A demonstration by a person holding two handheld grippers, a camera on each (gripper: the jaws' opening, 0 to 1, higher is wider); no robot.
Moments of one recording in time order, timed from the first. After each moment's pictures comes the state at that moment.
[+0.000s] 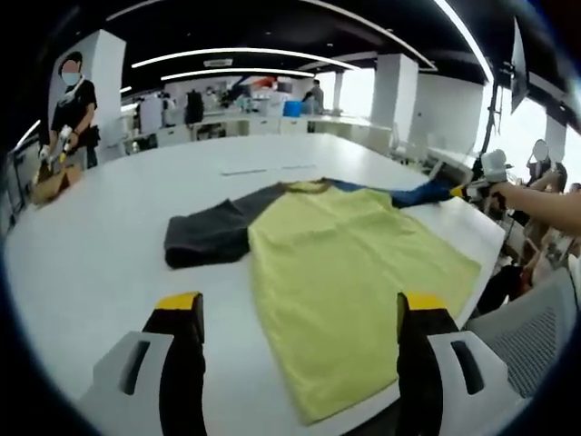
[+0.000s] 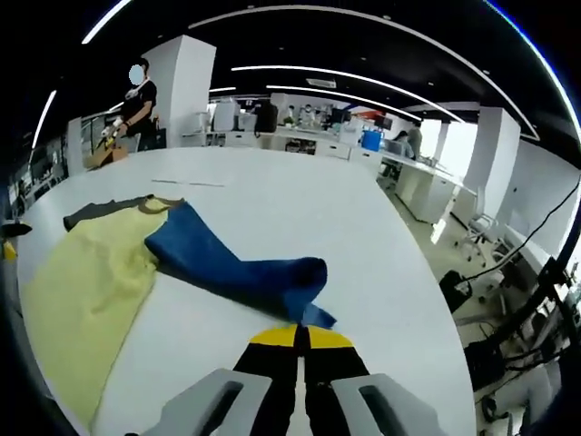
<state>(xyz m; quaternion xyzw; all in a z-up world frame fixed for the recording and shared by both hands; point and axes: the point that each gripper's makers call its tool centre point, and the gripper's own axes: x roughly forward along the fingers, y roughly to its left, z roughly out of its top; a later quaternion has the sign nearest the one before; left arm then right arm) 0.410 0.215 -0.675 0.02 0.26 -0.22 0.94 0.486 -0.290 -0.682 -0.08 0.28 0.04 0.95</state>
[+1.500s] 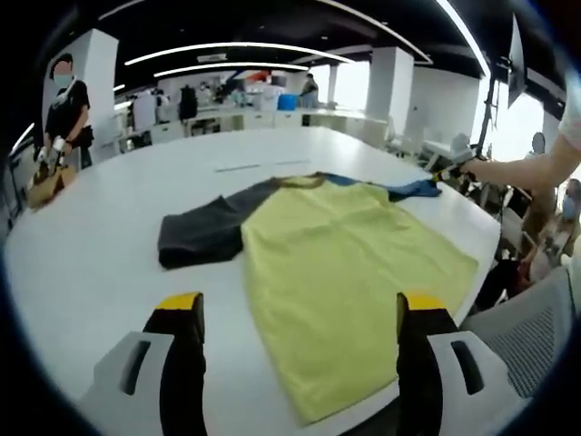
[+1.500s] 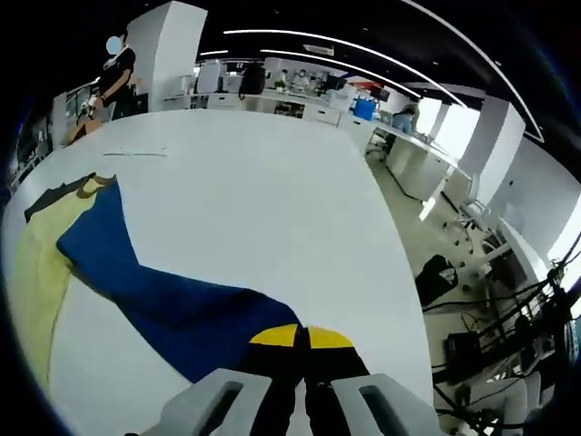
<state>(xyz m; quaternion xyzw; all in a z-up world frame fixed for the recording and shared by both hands) 0.412 0.209 -0.674 0.03 0.27 -0.23 0.94 0.569 -0.359 -0.724 -0.11 0.38 0.00 0.92</state>
